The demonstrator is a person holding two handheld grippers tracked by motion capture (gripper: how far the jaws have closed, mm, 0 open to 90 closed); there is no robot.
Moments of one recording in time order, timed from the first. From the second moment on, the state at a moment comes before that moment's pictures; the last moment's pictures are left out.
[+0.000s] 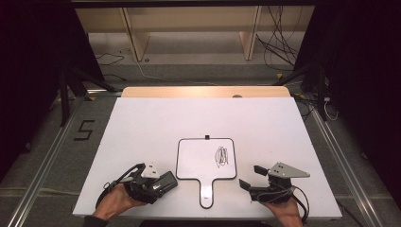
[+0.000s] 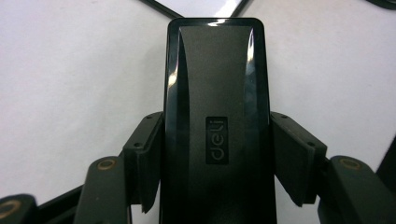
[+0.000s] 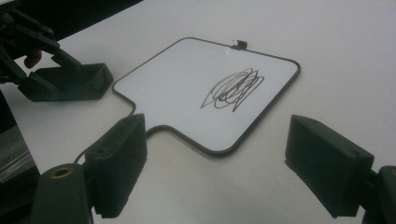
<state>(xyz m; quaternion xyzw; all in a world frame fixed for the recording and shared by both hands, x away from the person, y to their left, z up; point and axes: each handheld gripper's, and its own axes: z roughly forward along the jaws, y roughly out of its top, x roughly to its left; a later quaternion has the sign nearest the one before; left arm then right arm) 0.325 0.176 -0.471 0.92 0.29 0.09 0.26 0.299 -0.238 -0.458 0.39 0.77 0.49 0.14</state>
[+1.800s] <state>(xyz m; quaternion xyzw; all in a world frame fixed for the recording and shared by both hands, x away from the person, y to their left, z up) 0.353 0.156 -0.431 0.84 0.38 0.08 0.37 0.301 -0.244 -0.458 0.40 0.76 0.50 0.14</state>
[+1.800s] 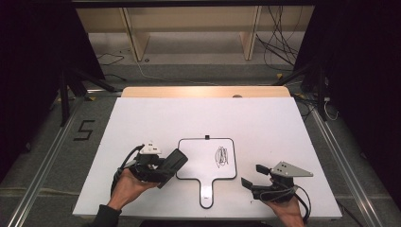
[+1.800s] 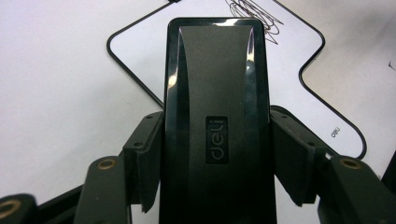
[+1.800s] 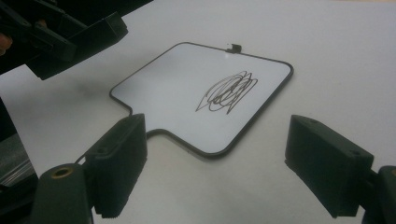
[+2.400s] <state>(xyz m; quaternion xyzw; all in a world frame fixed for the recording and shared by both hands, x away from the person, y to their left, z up) 0.368 0.130 -0.431 0.85 0.37 0.08 0.37 0.301 -0.245 -0.459 0.40 0.76 0.50 0.14</state>
